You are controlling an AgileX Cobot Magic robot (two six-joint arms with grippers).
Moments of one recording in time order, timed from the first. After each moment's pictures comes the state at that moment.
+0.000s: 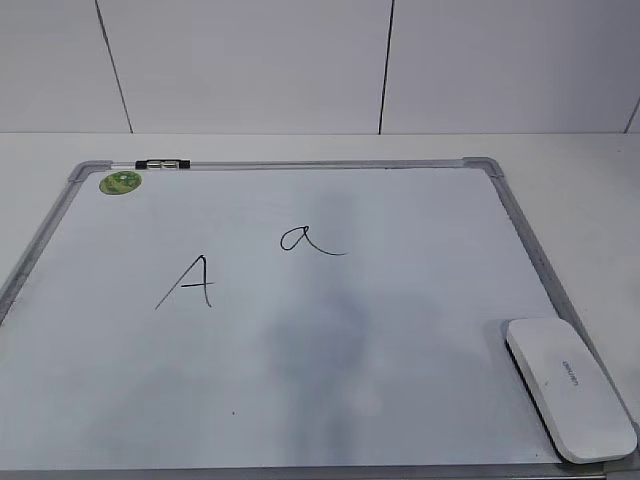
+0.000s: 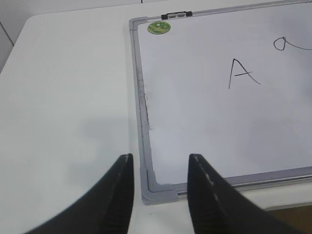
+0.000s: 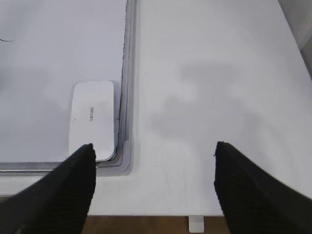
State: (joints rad) left arm 0.03 0.01 -0.53 -0.12 1.10 0.14; right arm 0.00 0.27 -0.69 -0.02 1.16 -0.02
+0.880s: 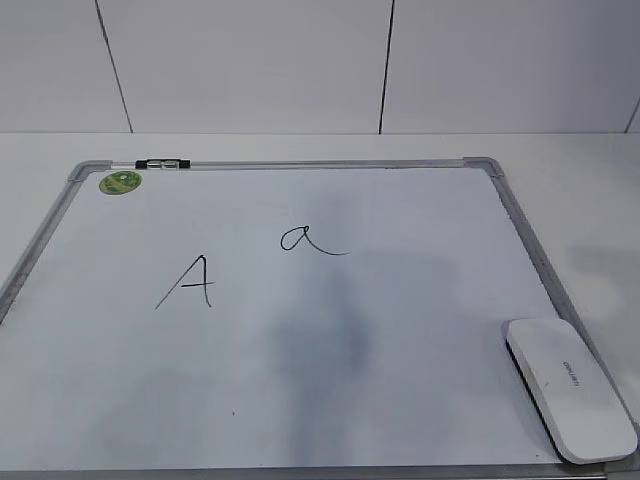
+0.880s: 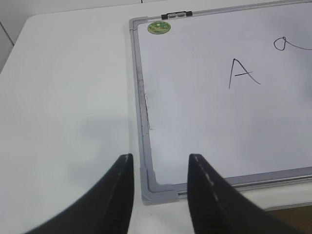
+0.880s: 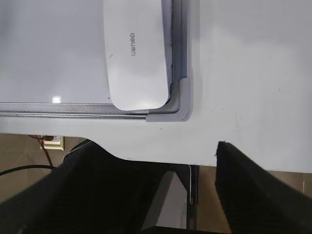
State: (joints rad) left arm 0.03 0.01 -0.53 -0.12 1.10 0.14; right arm 0.00 0.80 -0.69 0.19 1.16 -0.05
